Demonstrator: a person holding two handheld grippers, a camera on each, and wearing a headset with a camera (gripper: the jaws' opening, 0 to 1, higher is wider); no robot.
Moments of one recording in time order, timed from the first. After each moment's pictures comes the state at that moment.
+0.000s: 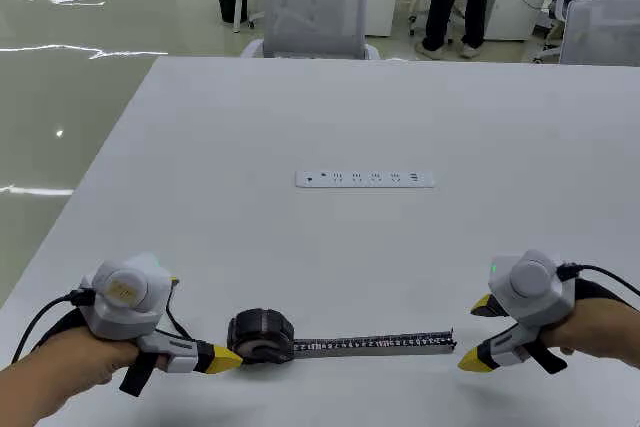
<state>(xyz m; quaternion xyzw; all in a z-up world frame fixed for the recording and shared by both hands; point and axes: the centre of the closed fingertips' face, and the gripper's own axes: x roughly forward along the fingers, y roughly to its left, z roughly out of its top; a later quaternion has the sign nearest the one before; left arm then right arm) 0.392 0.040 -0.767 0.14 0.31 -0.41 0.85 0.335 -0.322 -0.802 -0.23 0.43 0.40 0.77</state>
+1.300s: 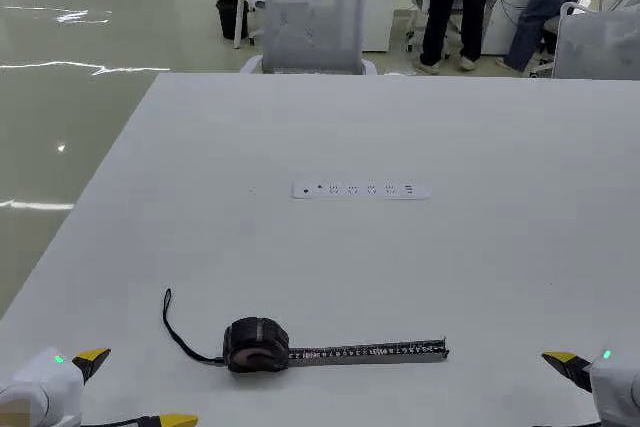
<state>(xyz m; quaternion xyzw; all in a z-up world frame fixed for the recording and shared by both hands) 0.330 0.088 -0.769 0.07 0.28 -0.33 0.90 0.263 -0.355 -0.781 -0.10 0.33 0.30 0.89</state>
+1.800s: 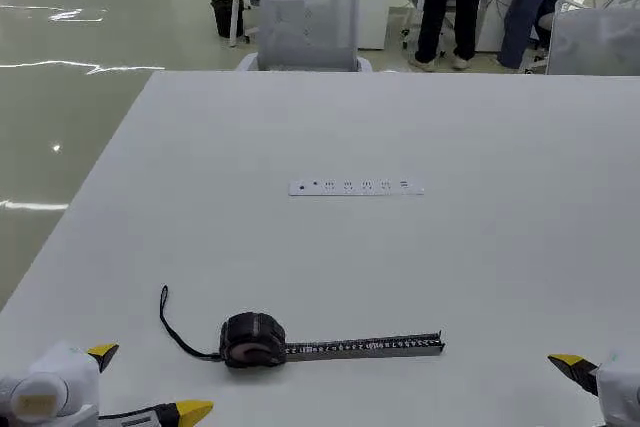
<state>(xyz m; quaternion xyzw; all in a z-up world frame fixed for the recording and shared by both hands) 0.331 0.066 -0.759 0.03 0.29 -0.29 0.91 0.258 -0.362 -0.779 -0.09 0.33 0.28 0.90</state>
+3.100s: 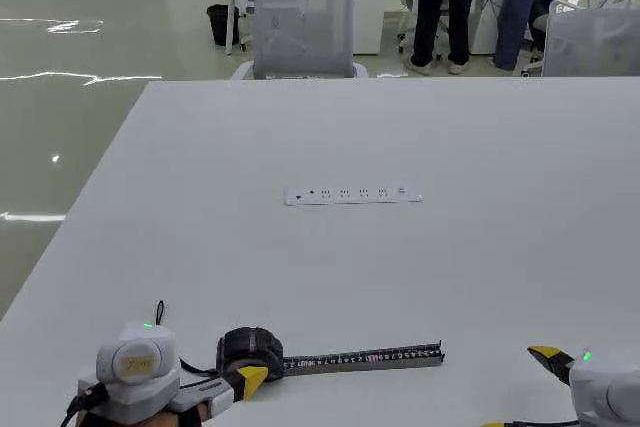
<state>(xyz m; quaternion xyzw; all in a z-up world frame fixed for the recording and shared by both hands) 0.371 0.009 -0.761 0.01 0.31 -0.22 0.93 0.288 -0.343 -0.779 -0.10 0.30 0.28 0.91</state>
